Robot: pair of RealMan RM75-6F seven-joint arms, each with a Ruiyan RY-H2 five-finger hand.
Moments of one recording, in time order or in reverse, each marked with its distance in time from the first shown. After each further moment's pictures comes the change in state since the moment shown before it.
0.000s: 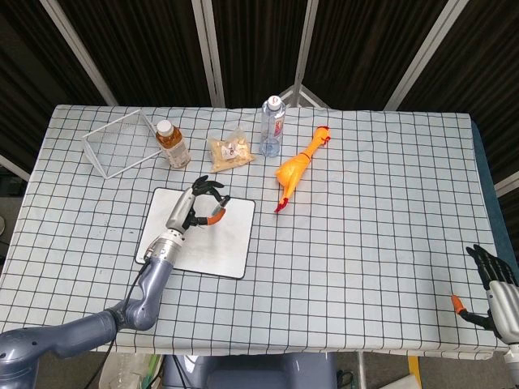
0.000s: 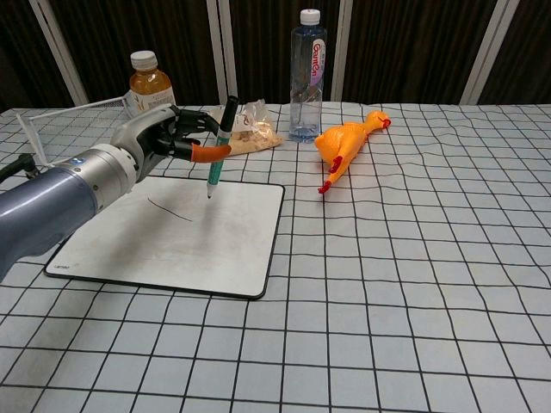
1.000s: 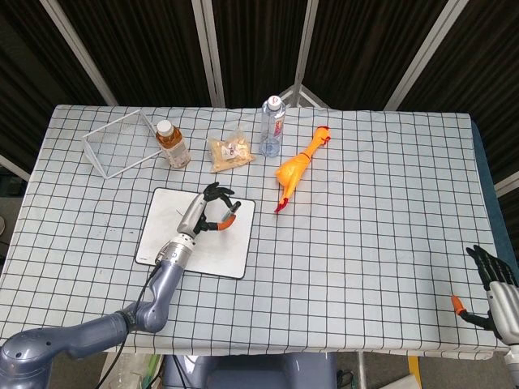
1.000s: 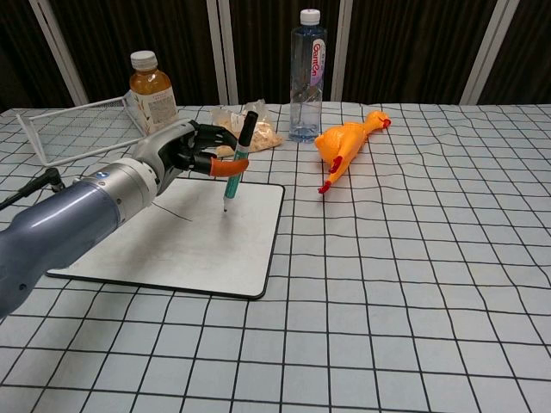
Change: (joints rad) left arm -0.014 -0.057 -0.004 0.041 -0.002 -0.026 0.011; right arm -0.003 -0.002 -0.002 0.001 -0.004 0.004 0.004
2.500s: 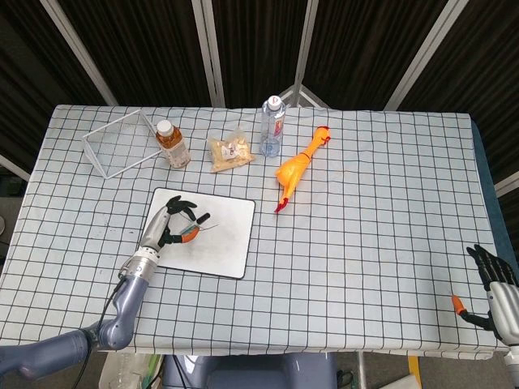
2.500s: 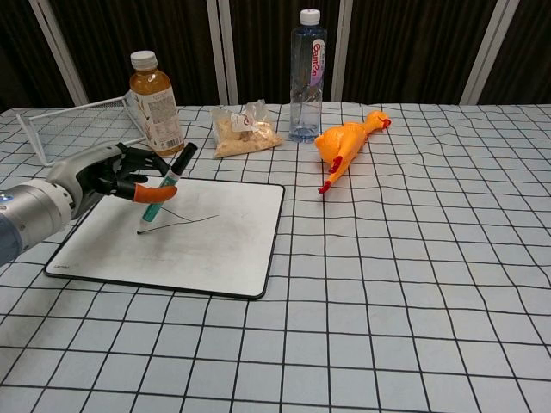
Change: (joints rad) left arm 0.185 0.191 0.091 -0.214 -0.055 0.048 0.124; right arm -0.006 -0.003 0.002 -0.005 -0.007 0.020 -0.022
